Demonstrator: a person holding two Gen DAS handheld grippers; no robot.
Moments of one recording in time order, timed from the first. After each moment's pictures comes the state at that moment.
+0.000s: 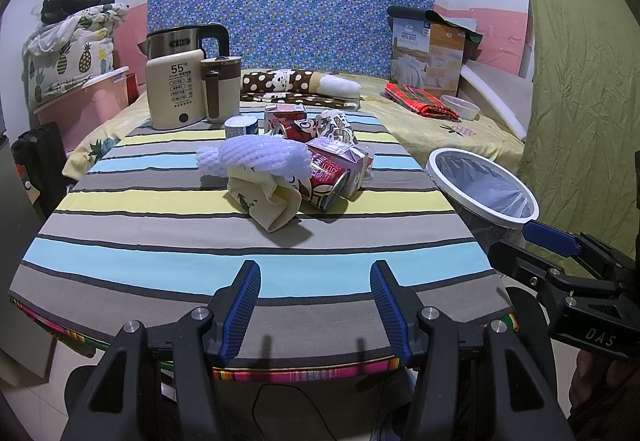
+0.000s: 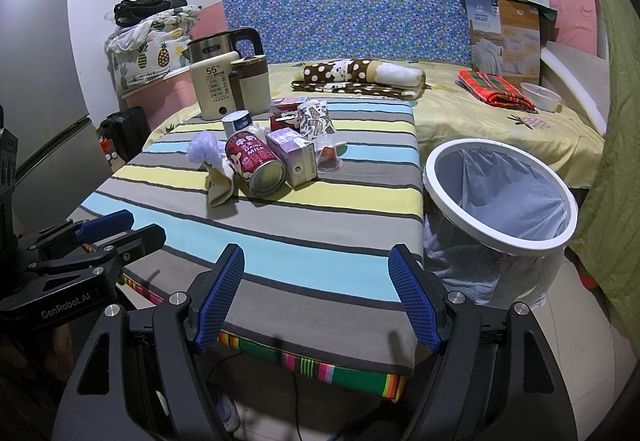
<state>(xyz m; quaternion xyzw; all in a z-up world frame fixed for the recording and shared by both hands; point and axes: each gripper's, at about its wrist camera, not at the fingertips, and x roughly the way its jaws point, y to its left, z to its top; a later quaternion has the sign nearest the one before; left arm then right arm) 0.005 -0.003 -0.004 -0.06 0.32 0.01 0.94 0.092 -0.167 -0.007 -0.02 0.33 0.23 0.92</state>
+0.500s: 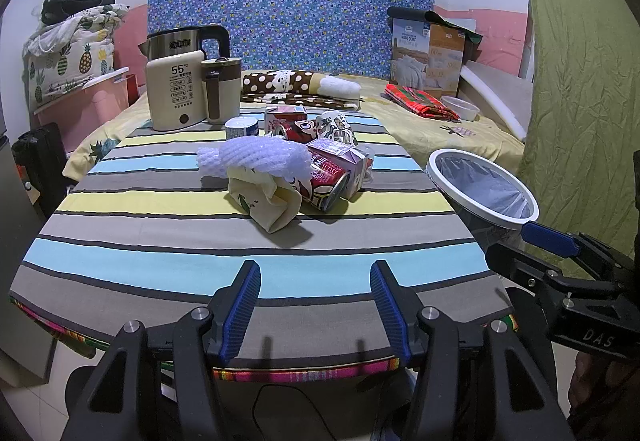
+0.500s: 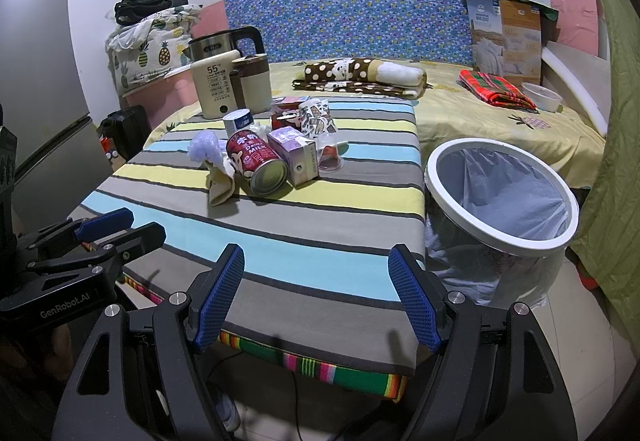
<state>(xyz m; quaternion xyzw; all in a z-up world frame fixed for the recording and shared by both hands) 0.005 -0.004 -0.004 -0.06 0.32 0.01 0.94 0.092 -0.165 -0.007 -0.02 0.33 0.23 0.92</state>
